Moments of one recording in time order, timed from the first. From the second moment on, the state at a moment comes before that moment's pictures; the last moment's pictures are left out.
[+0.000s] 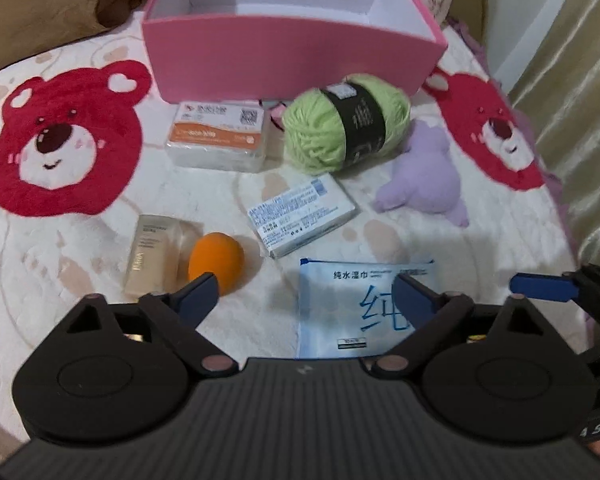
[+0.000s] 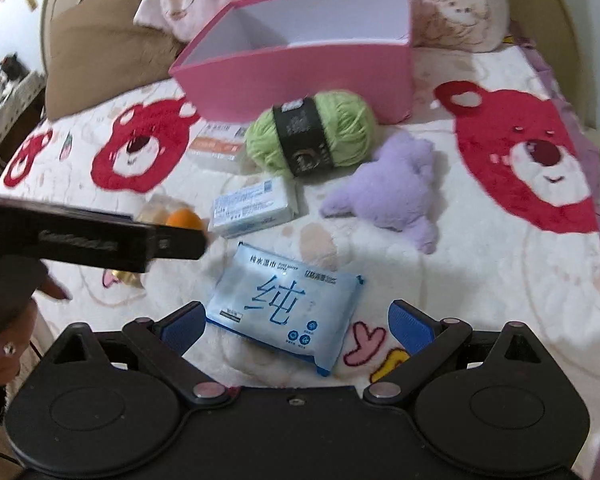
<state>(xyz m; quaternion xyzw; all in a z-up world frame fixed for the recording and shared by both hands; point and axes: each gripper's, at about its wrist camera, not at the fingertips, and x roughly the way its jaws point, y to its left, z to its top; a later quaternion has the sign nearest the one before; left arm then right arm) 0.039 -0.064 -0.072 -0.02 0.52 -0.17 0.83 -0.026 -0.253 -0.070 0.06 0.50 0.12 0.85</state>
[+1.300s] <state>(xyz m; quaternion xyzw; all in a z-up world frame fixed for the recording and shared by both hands) 0.054 -0.054 0.012 -0.09 0.46 -0.29 0.83 -0.007 -0.227 0.014 -0.04 0.39 0.14 0.91</state>
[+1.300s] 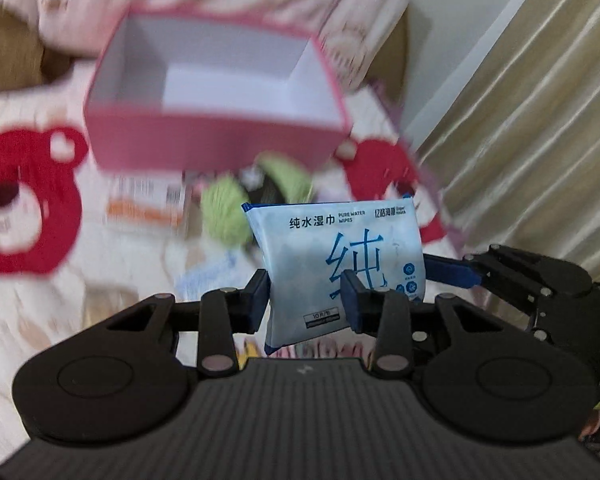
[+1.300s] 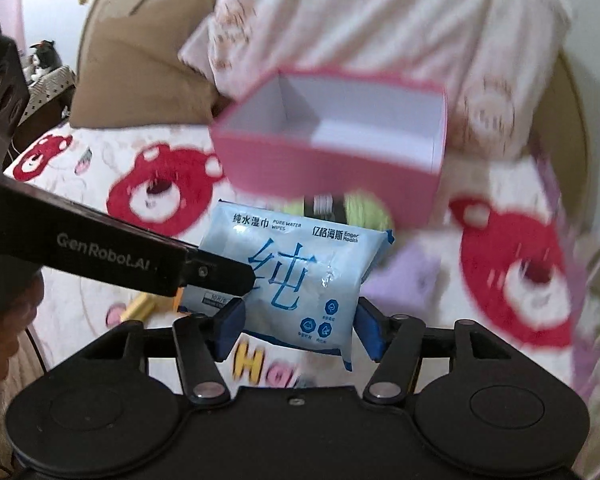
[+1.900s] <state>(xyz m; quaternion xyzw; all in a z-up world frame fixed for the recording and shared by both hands) 0.191 -0.085 0.078 -0.08 0.40 -0.27 0.87 0.130 -0.243 0.086 -0.11 0.32 0.13 0.93</state>
